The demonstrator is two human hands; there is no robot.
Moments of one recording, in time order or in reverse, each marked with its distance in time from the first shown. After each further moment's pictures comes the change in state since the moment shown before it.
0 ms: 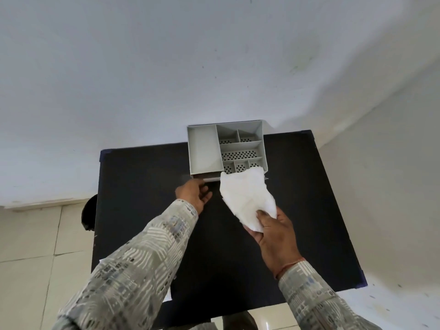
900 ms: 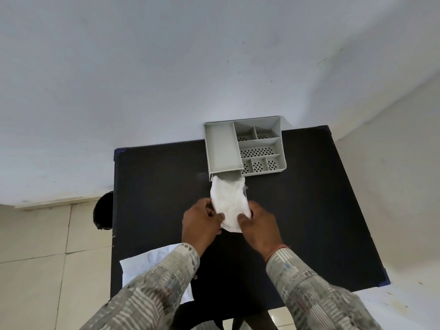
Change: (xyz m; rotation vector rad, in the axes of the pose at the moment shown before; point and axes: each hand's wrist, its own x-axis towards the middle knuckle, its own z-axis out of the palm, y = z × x) left_hand -0.045 -0.020 -0.092 0.832 -0.154 0.476; right_hand 0.030 0.055 0.061 -1.180 -0.066 -0.272
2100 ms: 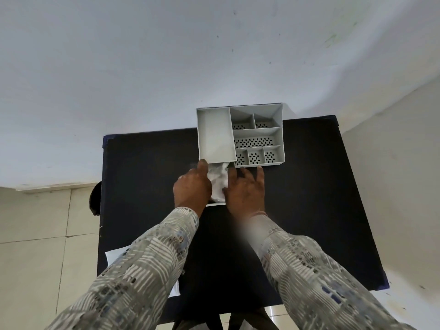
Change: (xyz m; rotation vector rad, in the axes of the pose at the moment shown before) left_hand 0.074 0.026 0.027 0.843 0.255 0.395; right_hand 0.078 -0.003 0.017 -0.735 0.229 -0.412
